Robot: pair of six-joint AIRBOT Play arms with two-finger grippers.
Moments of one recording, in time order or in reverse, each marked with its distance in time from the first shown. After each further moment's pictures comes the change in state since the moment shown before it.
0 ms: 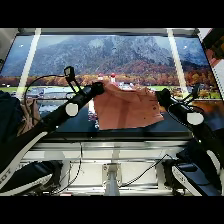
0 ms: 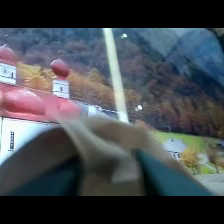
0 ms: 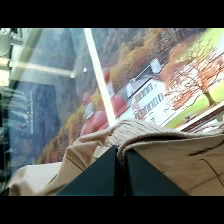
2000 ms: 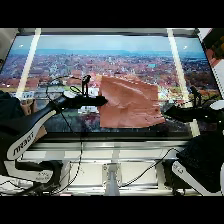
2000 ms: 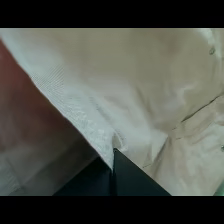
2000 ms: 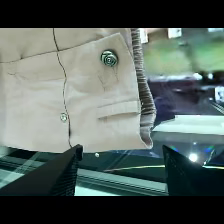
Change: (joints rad) left arm 0.234 -0.327 0.180 -0.475 -0.757 0.723; right arm -0.518 -0.227 0.229 -0.446 0.933 -0.415
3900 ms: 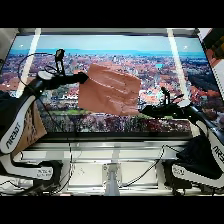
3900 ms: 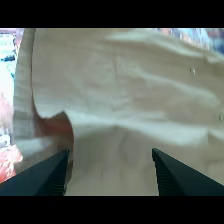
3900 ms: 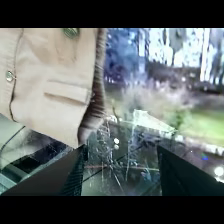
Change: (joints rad) left arm 0.294 0.016 0.237 0.346 -0.032 -0.043; right arm 0.377 -0.253 -0.042 0.307 -0.314 -0.113
